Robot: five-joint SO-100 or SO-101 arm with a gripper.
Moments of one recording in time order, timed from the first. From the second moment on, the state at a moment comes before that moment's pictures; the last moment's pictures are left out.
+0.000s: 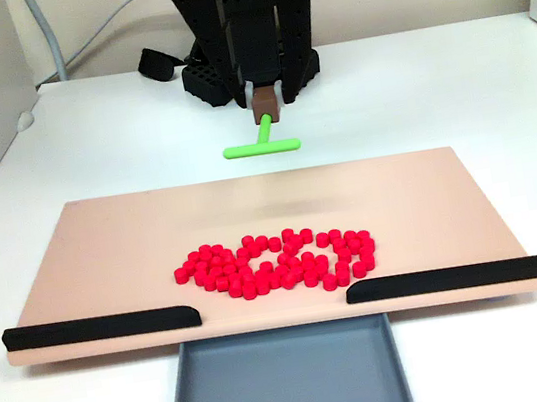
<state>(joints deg) -1.8 100.0 100.0 85.2 -79.3</state>
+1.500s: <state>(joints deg) -11.0 99.2 100.0 85.2 -66.1</state>
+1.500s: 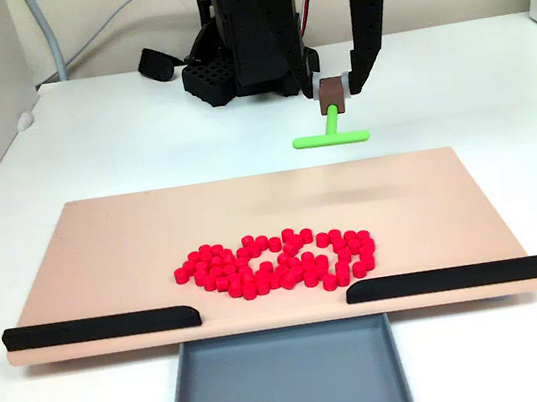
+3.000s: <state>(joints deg) -15.9 97.6 100.0 85.1 -43.9</state>
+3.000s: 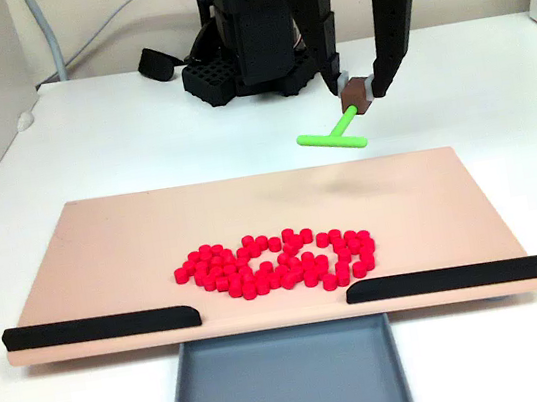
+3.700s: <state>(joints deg) -17.8 96.1 100.0 85.1 -40.3</state>
